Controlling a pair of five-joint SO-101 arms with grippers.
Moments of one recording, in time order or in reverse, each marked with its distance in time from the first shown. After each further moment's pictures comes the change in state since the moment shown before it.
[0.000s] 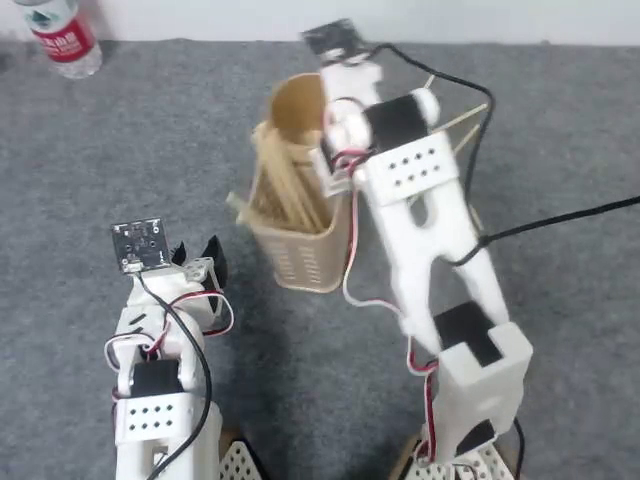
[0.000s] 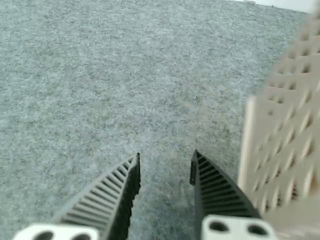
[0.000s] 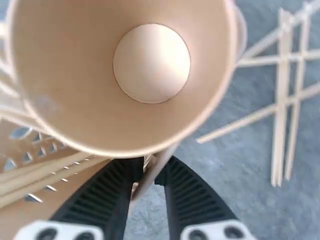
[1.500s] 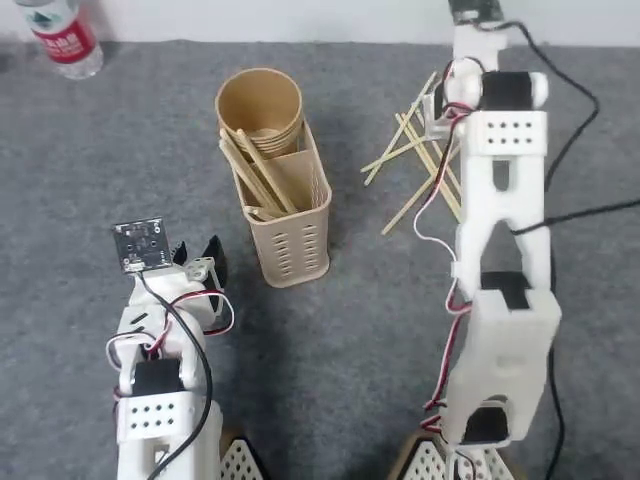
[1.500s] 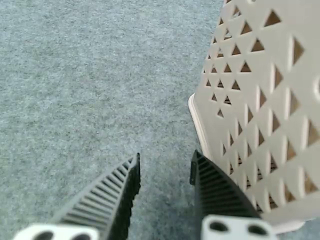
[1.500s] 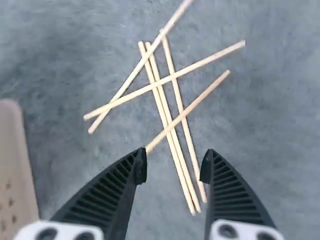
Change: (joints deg) left arm 0.0 0.0 0.0 0.0 0.0; right arm 26.3 14.3 -8.5 -12.2 1.8
